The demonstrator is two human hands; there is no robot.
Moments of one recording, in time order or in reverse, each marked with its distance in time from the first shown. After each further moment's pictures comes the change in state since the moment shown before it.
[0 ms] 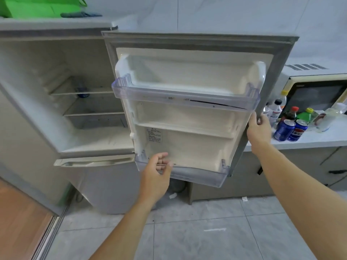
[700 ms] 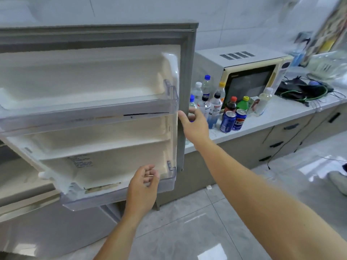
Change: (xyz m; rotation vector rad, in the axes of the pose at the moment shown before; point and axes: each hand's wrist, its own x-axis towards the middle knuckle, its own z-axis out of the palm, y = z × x) left_hand 0.055 0.016 0.168 -0.036 -0.194 -0.069; right_hand 0.077 0.016 0.000 -0.076 -0.162 -0.035
